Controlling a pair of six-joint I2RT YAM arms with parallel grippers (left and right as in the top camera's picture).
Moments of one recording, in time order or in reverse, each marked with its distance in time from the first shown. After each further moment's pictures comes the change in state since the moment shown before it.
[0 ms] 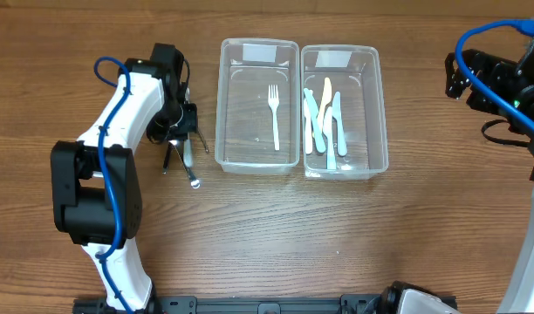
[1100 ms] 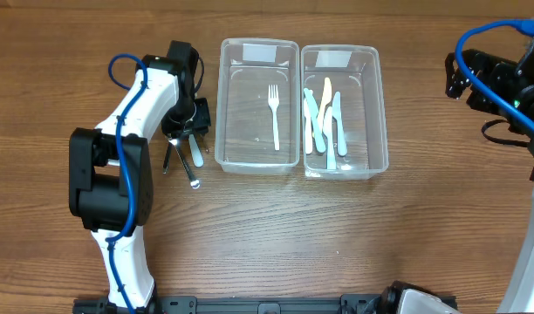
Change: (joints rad) left arm -0.048 0.098 0.028 0.070 0.021 -0.198; right arm 0.000 0.000 0.000 -0.001 0.000 0.000
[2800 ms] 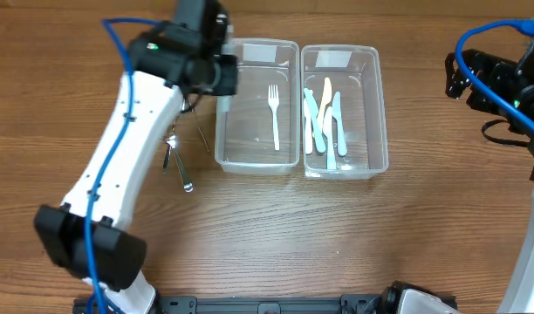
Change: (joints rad) left arm -0.183 -0.300 0.257 -0.031 0.005 0.148; right arm 0.000 0.000 0.000 0.000 -0.001 0.000
